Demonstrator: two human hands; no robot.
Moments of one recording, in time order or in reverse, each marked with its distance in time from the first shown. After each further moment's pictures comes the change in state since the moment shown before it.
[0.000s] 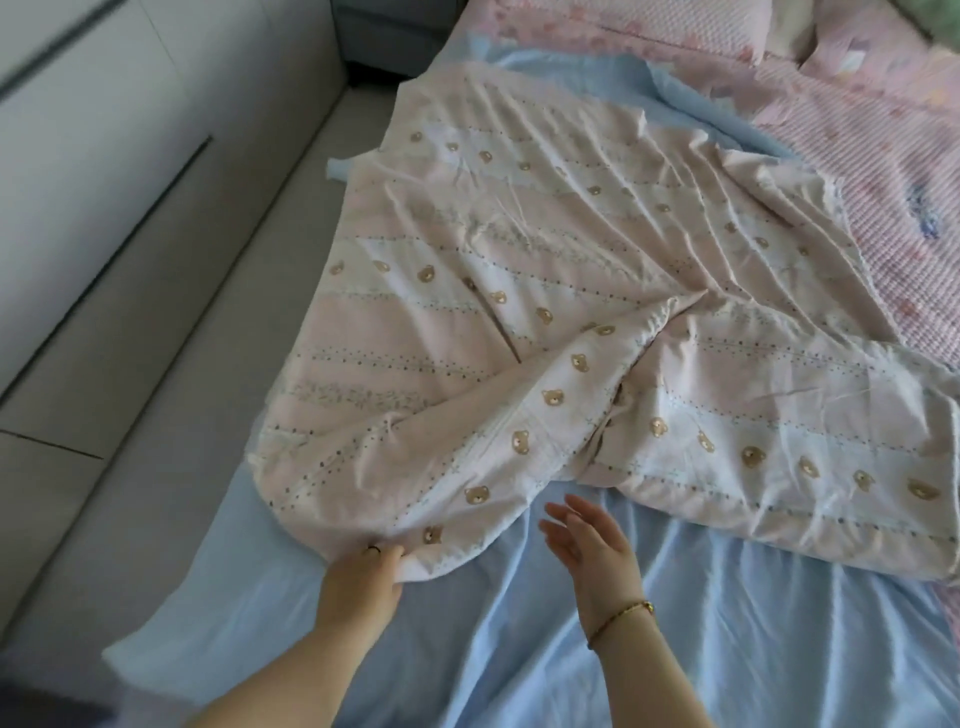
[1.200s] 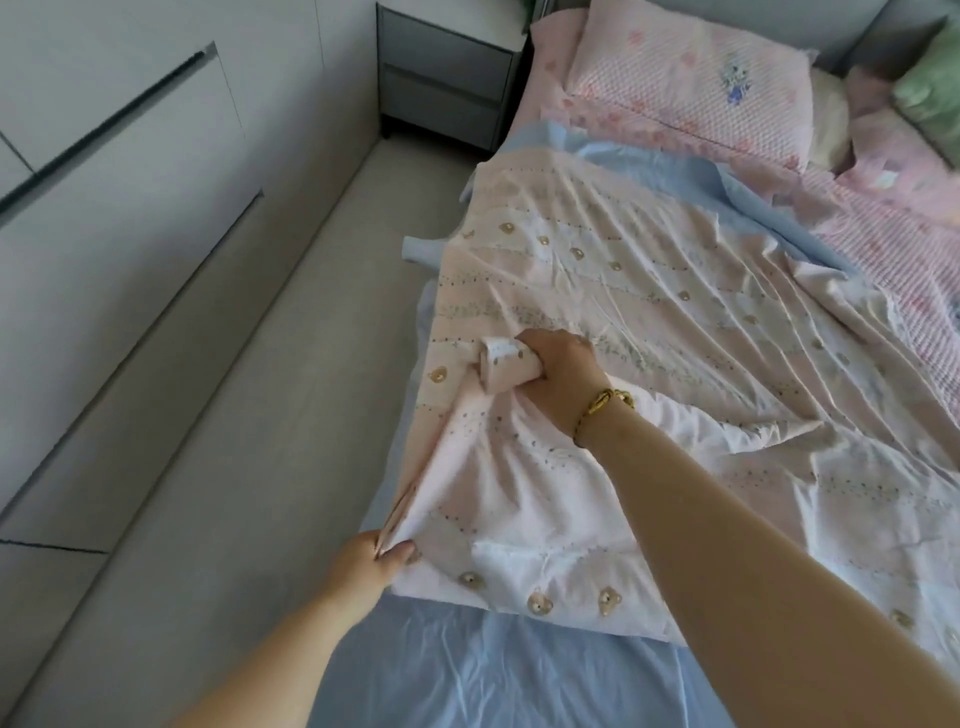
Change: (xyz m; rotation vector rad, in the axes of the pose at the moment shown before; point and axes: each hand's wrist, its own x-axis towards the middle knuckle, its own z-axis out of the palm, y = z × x) left_hand 0.127 -0.188 -0.129 -0.945 -0.037 -0.254; right_hand 0.087 -0.146 0.336 -1.372 -0.198 -0.942
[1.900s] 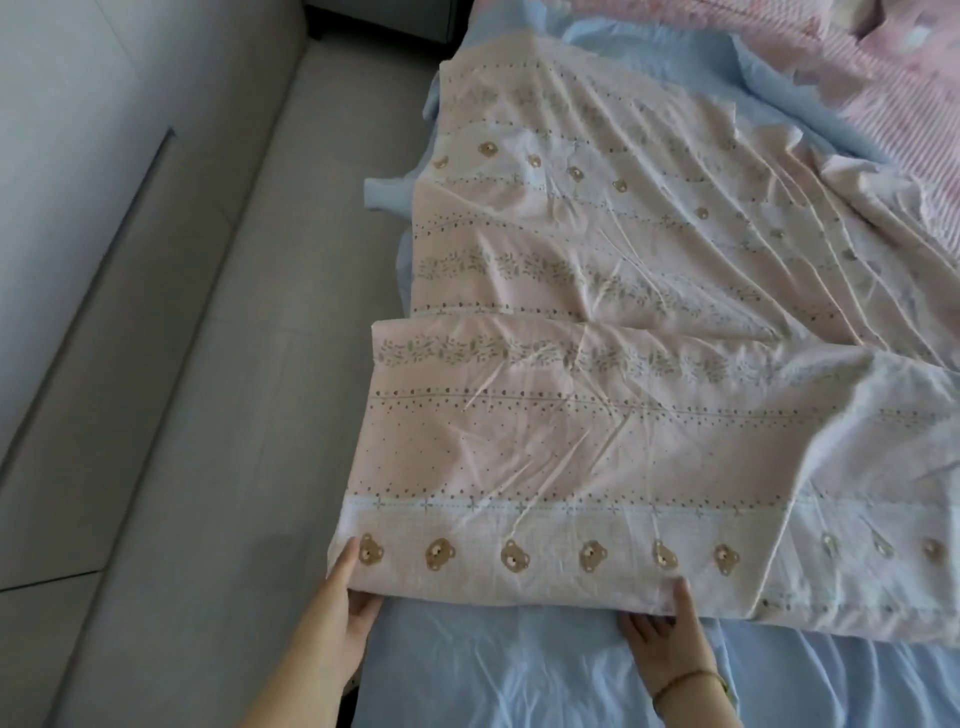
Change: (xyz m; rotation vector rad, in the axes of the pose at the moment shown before) left_hand 0.035 -0.018 -0.013 -1.085 0.155 -0.549; right_hand -0.162 0.099 0.143 1.490 0.679 1.618
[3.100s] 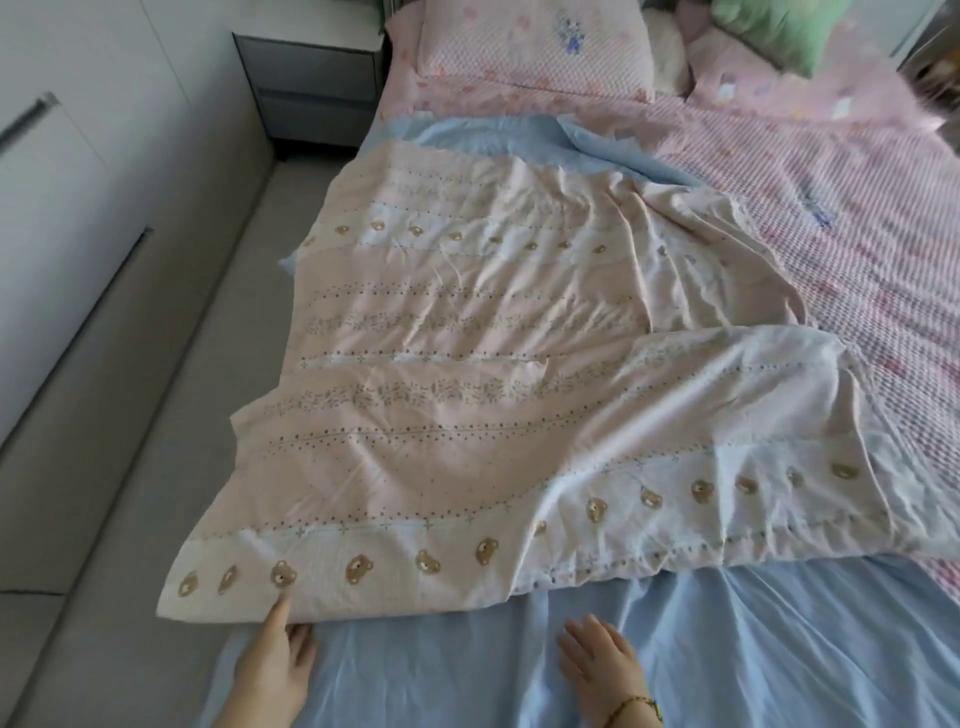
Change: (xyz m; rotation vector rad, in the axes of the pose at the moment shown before) left_hand -0.103 -0.183 -0.007 -0.002 0.074 0.287; right_hand 0.000 -0.031 -0.214 -0.144 -0.244 -0.083
